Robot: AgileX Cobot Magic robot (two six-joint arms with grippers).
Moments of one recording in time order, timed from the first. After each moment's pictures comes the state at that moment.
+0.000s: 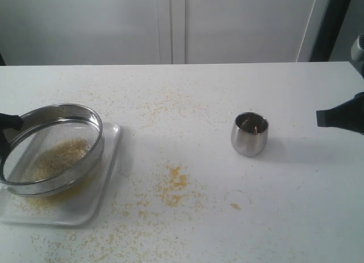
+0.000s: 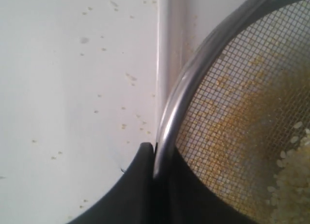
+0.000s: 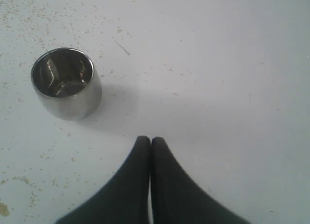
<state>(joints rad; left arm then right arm) 0.14 1.79 -1.14 -0.31 0.79 0.38 0.10 1.09 -0.69 -0.03 0.38 0.00</state>
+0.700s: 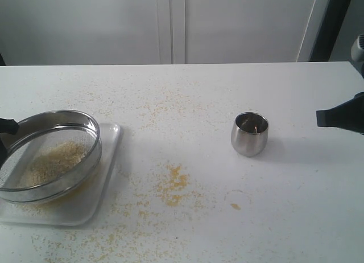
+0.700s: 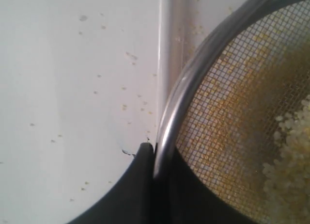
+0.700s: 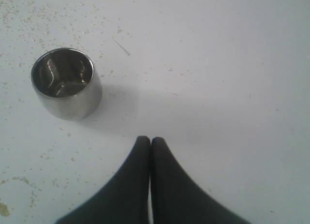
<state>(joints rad) 0.16 1.79 -1.14 -0.31 0.85 0.42 0.10 1.09 -0.69 -0.03 0.38 0.00</state>
